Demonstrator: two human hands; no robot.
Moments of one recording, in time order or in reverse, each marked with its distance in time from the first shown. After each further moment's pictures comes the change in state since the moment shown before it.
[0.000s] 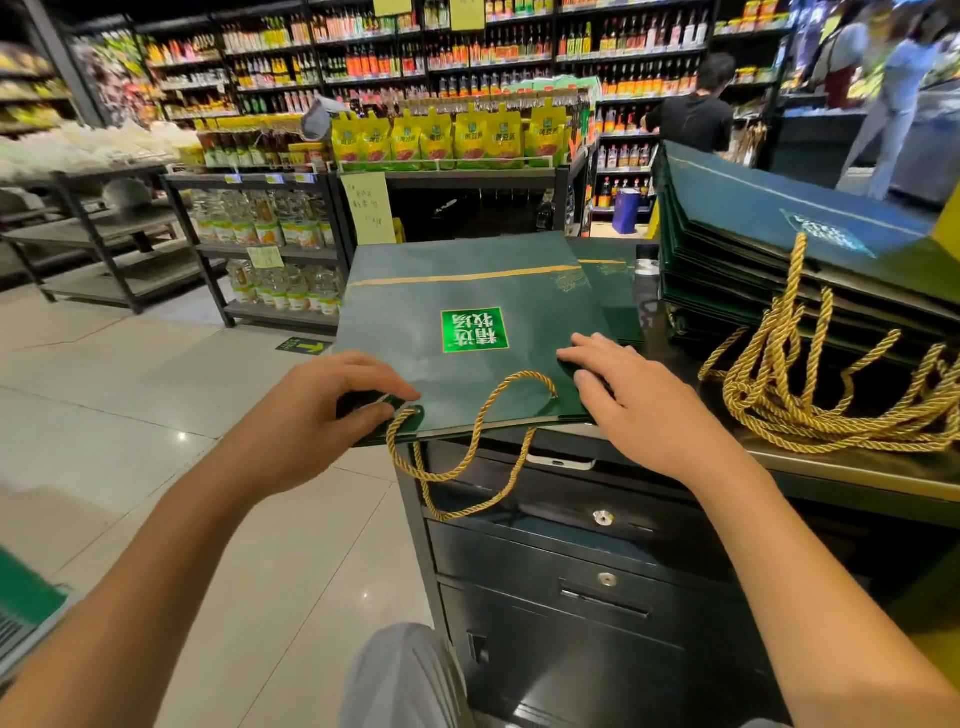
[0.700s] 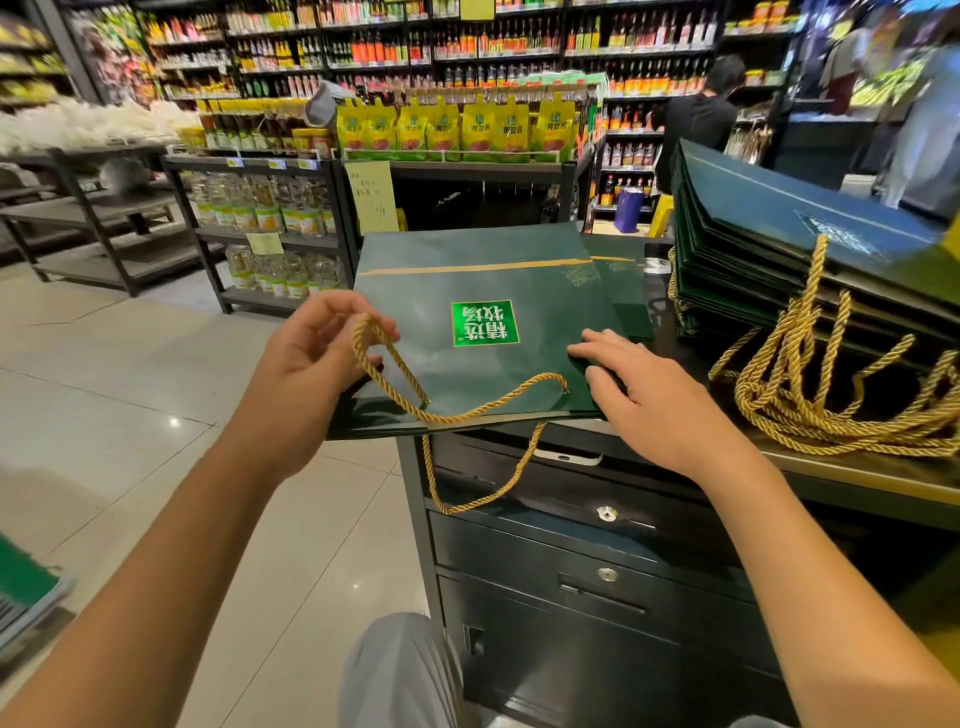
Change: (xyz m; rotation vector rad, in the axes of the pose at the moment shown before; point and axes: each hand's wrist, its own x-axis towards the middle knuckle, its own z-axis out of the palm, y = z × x) left_hand 0.004 0.001 0.009 -0.841 0.300 -0.059; right_hand -0.001 -0.004 -0.002 0.000 0.004 0.017
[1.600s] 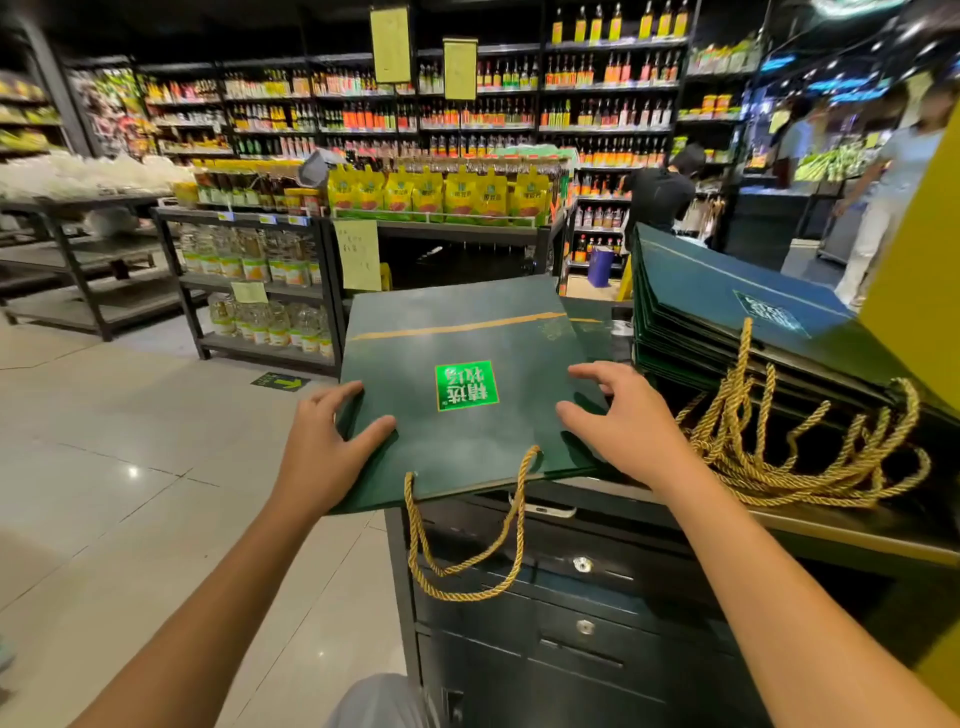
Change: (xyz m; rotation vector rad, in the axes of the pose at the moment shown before) left_hand 0.018 -0.055 -0.004 0.712 0.215 -0.134; right_hand 0.014 -0.016 -0.024 0.184 0.190 0.174
